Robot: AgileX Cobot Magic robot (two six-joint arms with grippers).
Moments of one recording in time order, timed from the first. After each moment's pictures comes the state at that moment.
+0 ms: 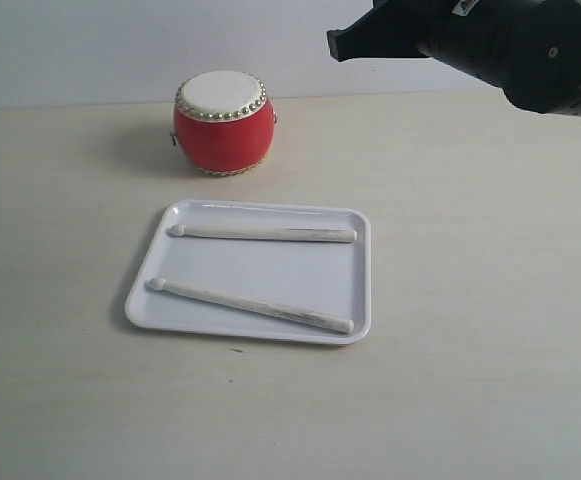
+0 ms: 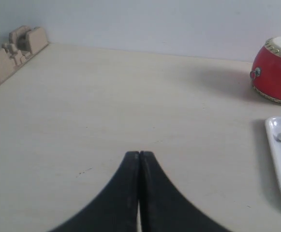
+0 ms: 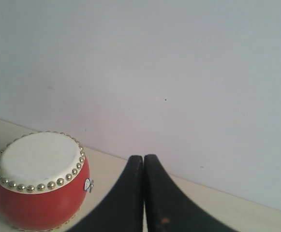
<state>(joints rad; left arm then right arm) 0.02 0.01 0.00 0.23 0.36 -0.27 0.48 1.66 -1.00 0.35 -0.39 -0.43</state>
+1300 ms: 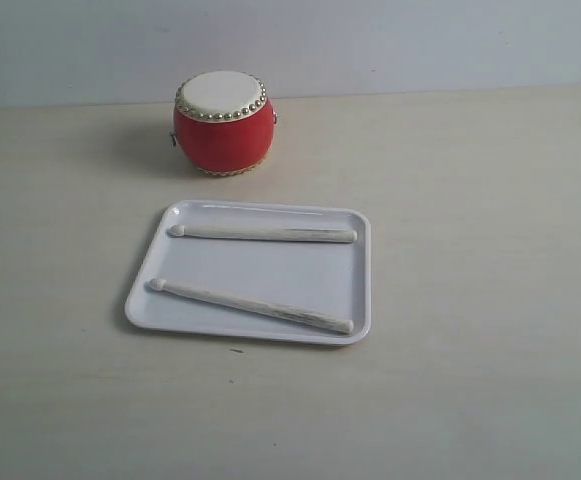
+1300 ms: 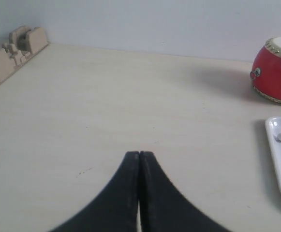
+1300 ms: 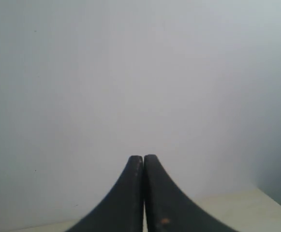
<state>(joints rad) 0.02 0.01 0.00 0.23 0.37 -0.27 0.03 0.32 -0.27 0.64 -0.15 -0.57</state>
